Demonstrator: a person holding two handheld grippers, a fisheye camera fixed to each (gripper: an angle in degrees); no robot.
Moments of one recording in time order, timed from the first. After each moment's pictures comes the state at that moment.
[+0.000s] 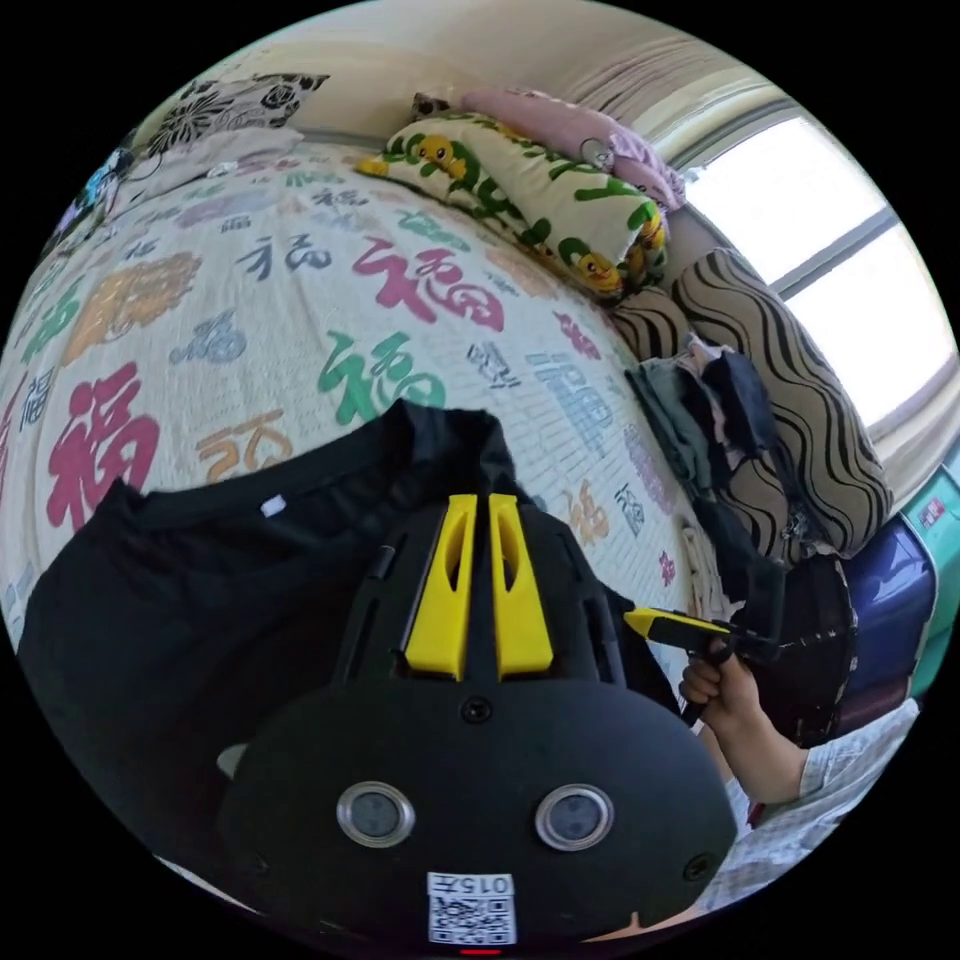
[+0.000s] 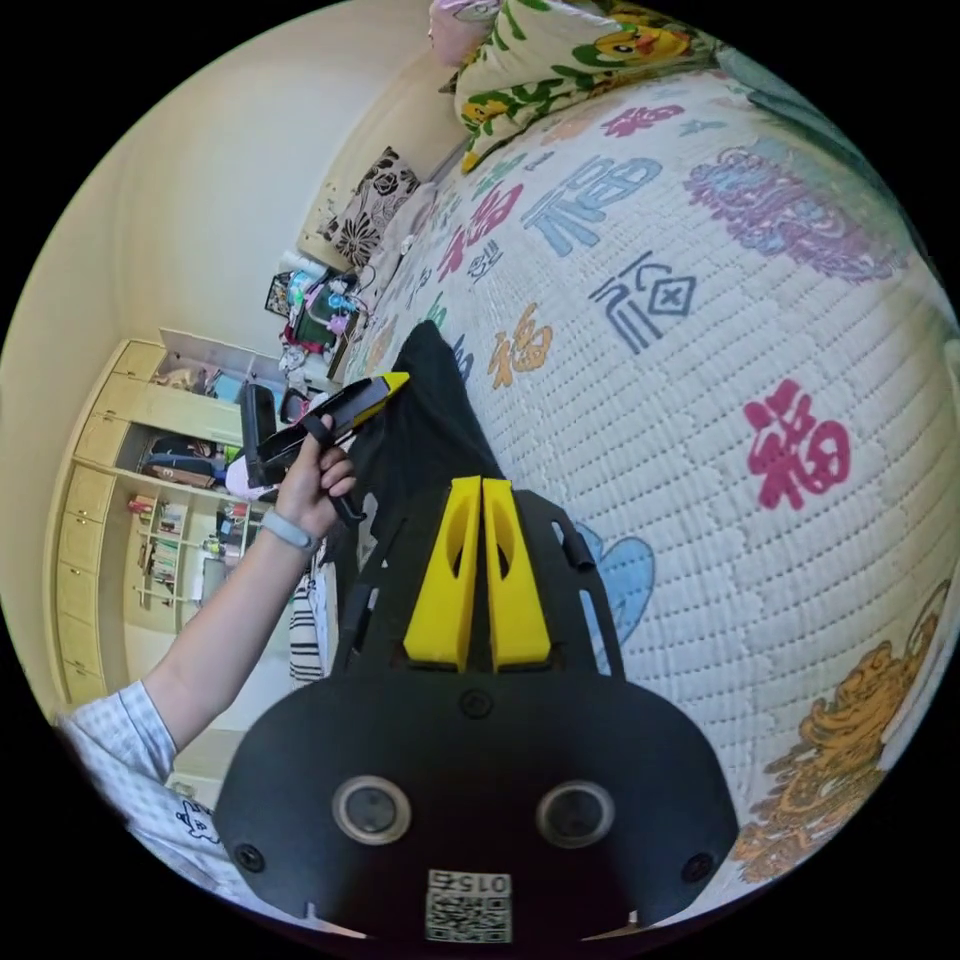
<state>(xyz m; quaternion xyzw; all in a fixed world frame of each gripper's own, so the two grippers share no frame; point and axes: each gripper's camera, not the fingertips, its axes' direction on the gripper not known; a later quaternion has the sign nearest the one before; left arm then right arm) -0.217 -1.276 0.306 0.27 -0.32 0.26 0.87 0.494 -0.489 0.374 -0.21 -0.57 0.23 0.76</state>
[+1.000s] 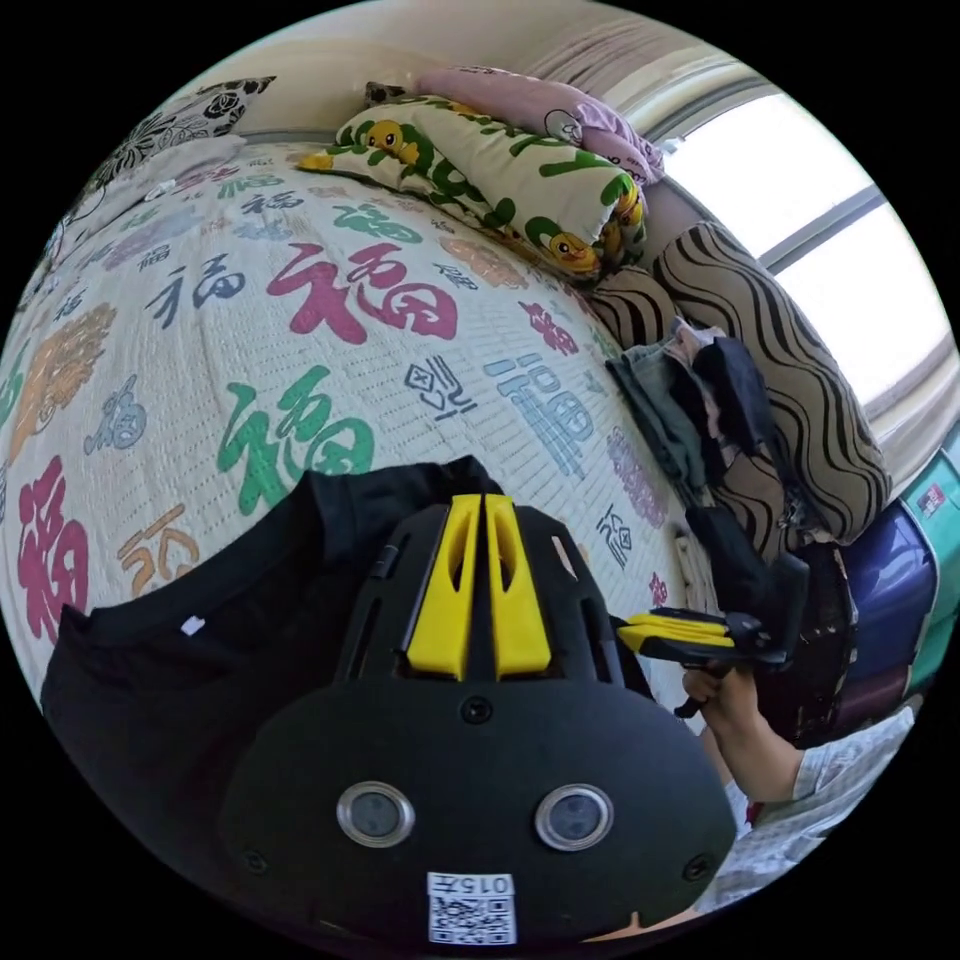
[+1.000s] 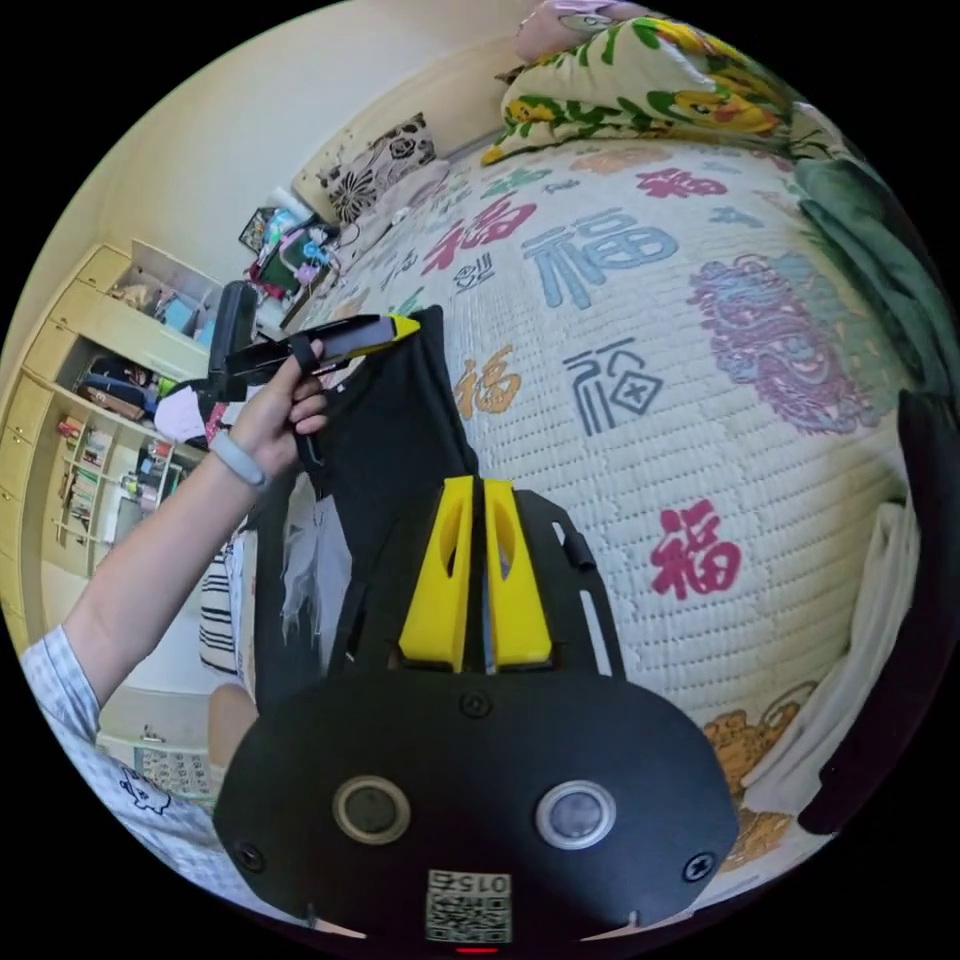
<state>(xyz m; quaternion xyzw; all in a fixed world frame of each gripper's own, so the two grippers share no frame) -0.127 -1.261 0.371 0.23 -0.32 0.29 0.87 0.461 -0.498 0.519 -0.20 -0.49 0.12 0.84</state>
